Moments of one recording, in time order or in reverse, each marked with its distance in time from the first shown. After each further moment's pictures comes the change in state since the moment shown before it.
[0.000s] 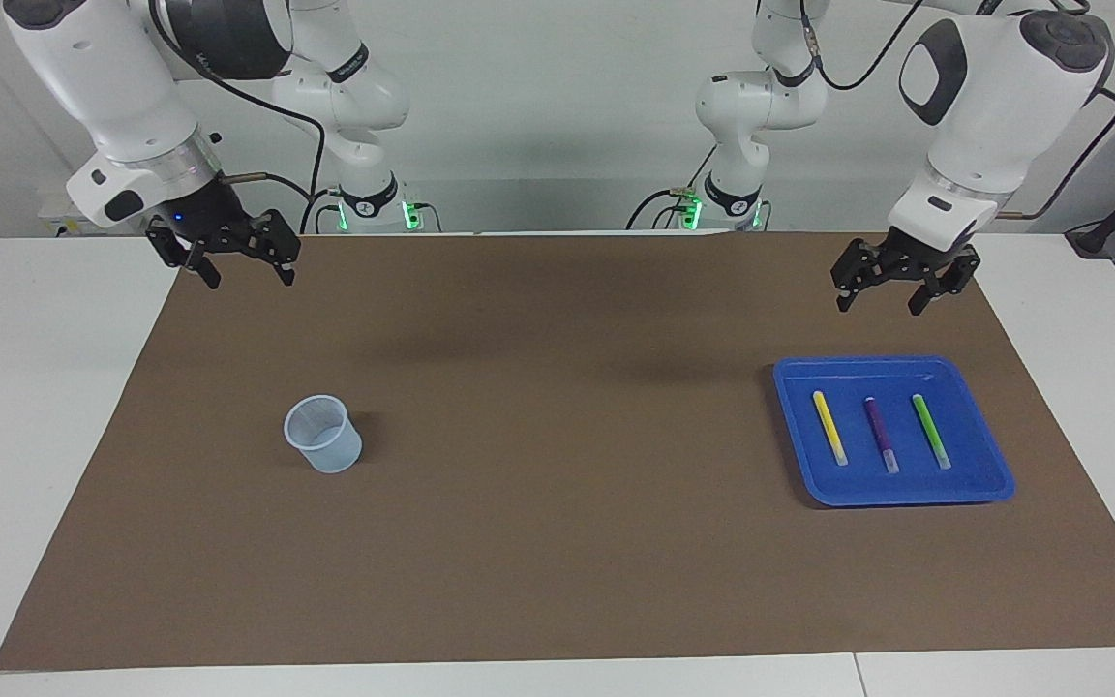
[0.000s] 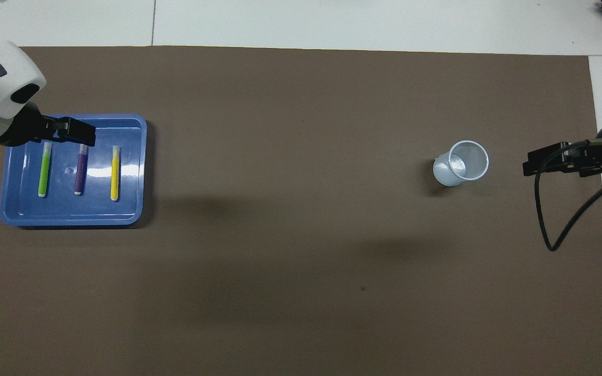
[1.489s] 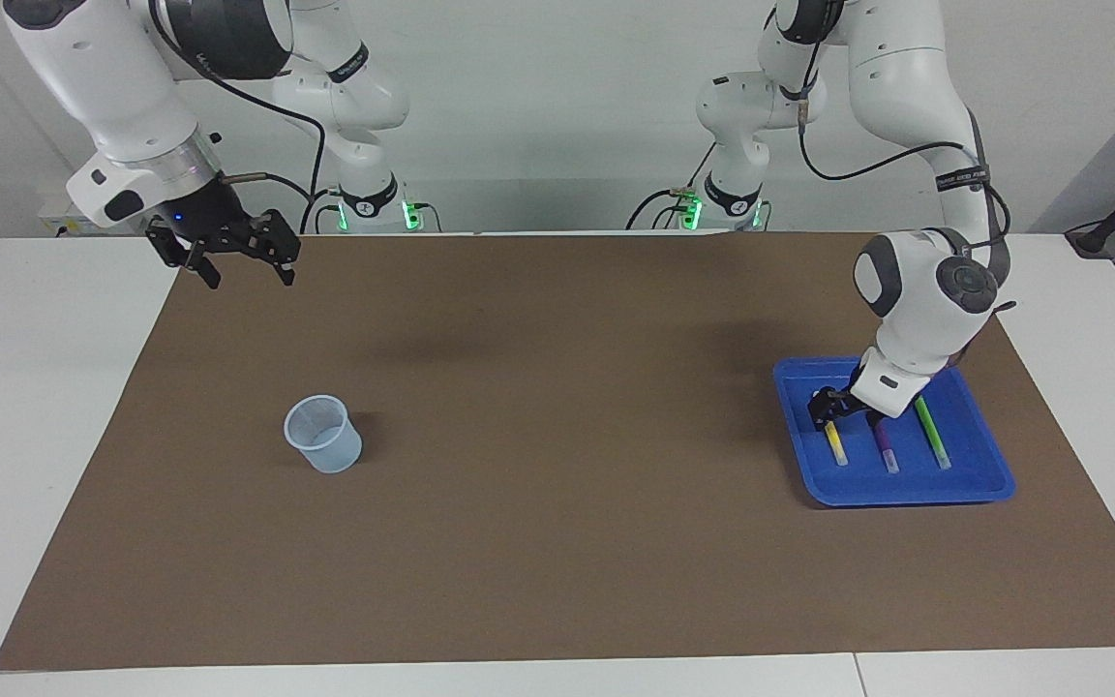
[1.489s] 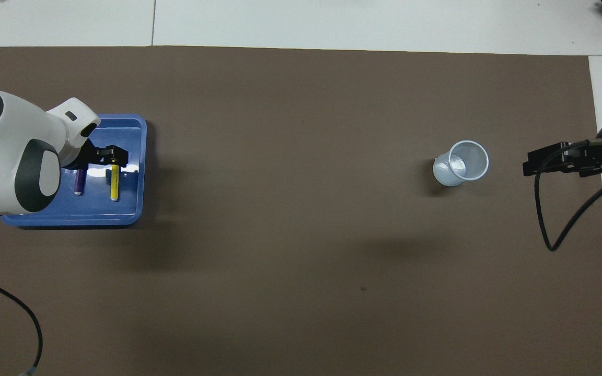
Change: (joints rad) left arm 0.070 0.187 0.002 -0.264 0.005 0.385 -0.066; right arm 0.000 0.000 0.000 0.000 0.000 0.000 0.000
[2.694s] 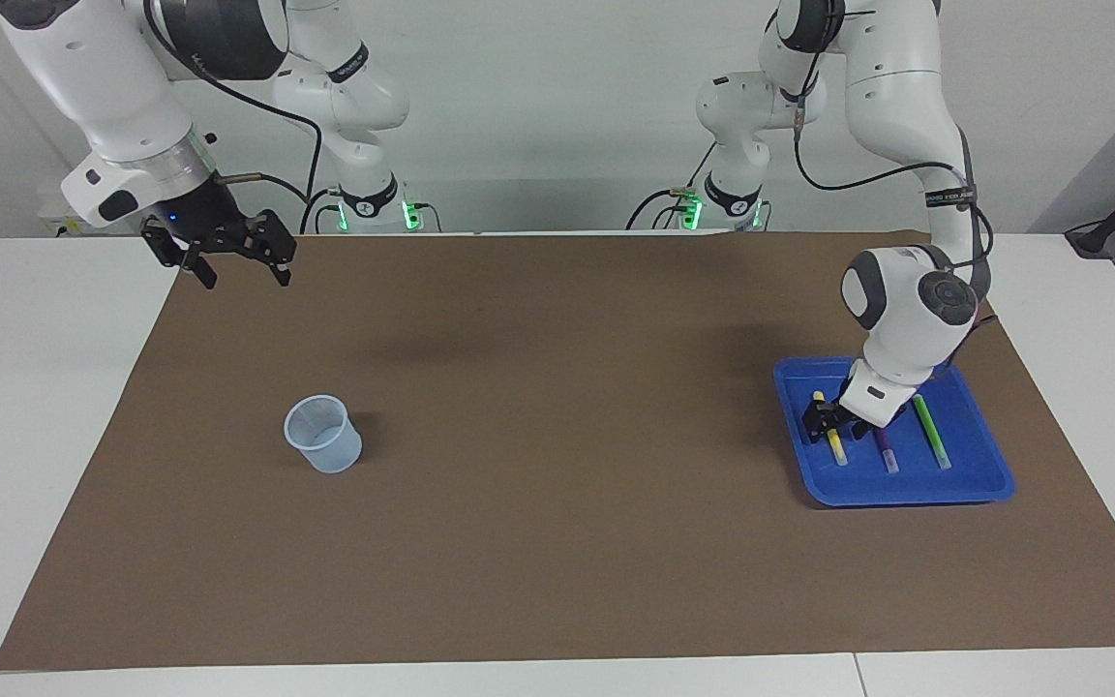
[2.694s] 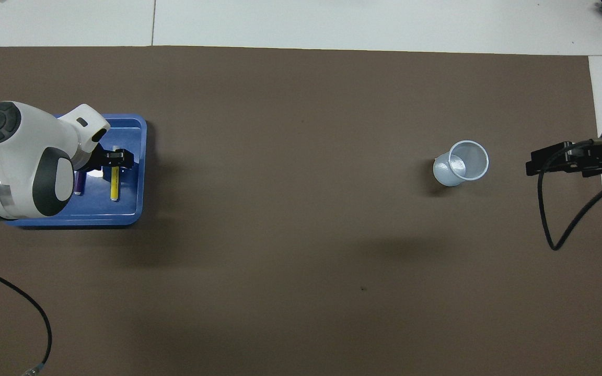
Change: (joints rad) left arm 0.000 0.037 -0.007 -0.032 0.000 0.097 -0.002; right arm -0.005 0.000 -0.003 0.000 0.000 0.000 0.000
